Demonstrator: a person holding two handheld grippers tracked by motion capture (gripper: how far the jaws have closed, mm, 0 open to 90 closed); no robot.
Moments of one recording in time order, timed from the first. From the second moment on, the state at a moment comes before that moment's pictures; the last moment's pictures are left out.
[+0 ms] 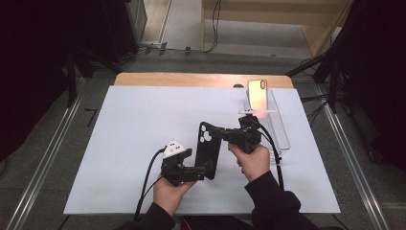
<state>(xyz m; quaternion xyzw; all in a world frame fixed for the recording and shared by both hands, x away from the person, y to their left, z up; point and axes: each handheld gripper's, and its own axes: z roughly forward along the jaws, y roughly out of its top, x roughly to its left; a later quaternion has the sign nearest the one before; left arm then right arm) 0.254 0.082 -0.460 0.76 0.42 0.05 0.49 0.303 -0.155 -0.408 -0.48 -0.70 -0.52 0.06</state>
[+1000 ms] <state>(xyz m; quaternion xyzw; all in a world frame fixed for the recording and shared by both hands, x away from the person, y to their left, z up) 0.286 0.110 -0.420 0.84 0.32 -0.07 0.43 0.292 -0.163 -0.399 -0.34 -0.79 -0.52 0.04</state>
